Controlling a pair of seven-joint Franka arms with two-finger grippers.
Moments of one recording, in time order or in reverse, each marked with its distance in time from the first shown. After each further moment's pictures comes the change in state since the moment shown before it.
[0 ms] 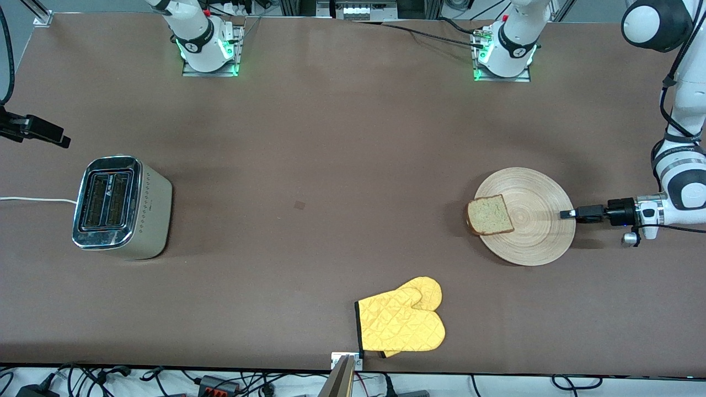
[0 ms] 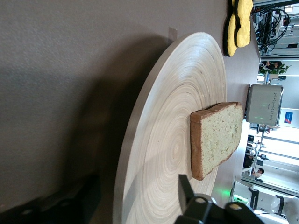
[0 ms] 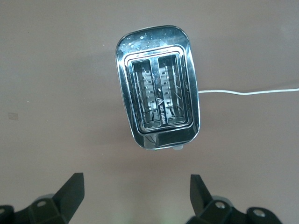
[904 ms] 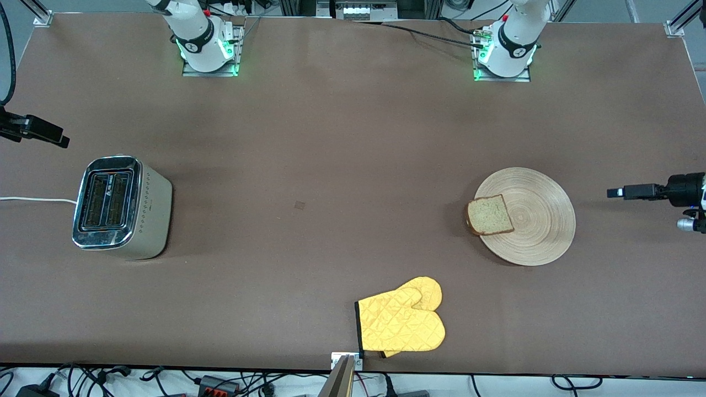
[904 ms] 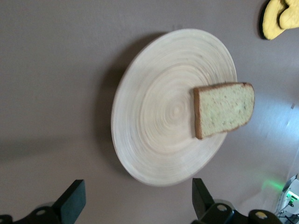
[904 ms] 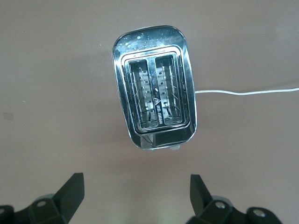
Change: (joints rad) left arm -0.041 -0.294 0.022 -0.010 0.331 -0.022 -0.261; right arm 0.001 0.000 0.002 0.000 -0.015 0.000 0.000
